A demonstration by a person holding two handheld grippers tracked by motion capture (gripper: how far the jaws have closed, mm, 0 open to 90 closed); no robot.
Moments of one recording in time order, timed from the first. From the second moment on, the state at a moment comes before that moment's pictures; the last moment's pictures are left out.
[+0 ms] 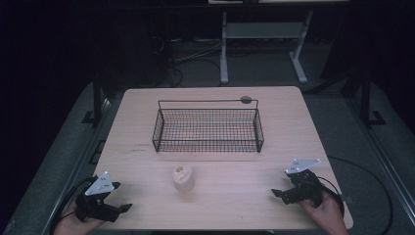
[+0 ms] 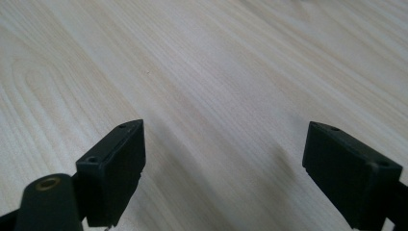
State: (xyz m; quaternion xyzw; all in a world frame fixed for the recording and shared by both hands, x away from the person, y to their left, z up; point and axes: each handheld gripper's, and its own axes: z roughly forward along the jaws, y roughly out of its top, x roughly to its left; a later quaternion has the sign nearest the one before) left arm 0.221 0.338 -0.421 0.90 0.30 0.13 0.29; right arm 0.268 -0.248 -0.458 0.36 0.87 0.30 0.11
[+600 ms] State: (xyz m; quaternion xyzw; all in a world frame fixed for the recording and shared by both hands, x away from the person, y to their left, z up) left arm 0.225 0.322 -0.407 0.91 0.28 0.13 0.28; right arm 0.266 -0.247 -0.457 0.36 0.88 0.30 0.11
